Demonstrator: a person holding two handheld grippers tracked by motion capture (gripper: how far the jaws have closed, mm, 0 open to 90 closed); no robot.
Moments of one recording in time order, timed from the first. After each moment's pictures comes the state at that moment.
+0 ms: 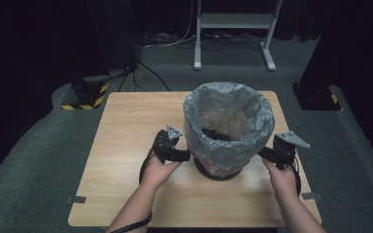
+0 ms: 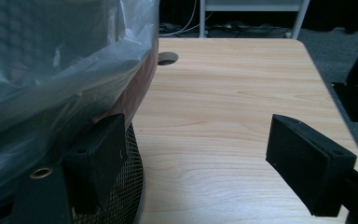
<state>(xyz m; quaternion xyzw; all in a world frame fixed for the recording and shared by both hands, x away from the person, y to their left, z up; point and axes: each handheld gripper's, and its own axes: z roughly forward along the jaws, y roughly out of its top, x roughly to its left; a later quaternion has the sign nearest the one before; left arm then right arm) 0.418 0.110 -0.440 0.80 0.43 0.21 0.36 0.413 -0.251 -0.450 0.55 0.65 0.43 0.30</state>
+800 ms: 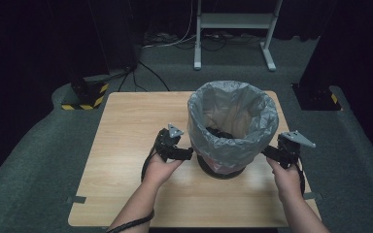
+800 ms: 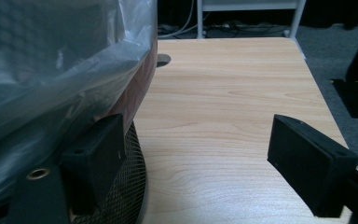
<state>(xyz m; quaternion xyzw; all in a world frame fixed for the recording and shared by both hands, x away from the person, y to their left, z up) 0.422 0.115 -0.445 0.80 0.44 0.20 0.36 0.414 -0.264 -0.450 0.56 0.64 0.44 0.29</state>
